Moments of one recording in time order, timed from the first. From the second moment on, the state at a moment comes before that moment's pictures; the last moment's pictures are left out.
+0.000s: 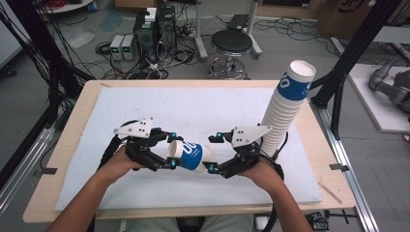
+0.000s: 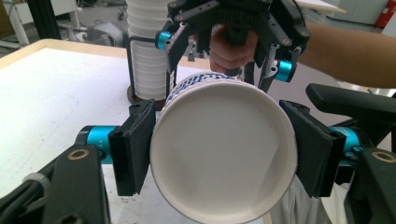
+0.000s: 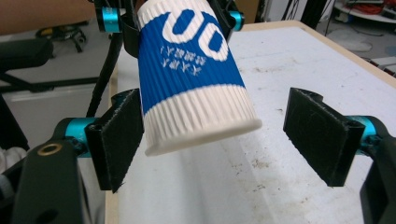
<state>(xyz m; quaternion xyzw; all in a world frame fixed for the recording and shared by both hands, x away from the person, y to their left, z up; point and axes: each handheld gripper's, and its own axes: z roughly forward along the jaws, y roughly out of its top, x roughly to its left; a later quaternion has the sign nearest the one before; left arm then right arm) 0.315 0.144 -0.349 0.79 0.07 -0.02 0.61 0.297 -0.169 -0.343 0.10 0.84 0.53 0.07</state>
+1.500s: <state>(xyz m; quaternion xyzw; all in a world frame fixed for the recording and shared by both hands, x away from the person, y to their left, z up) 0.310 0.142 -0.357 0.74 0.06 -0.03 0.67 0.291 -0.180 -0.381 0.14 0.79 0.60 -0.01</state>
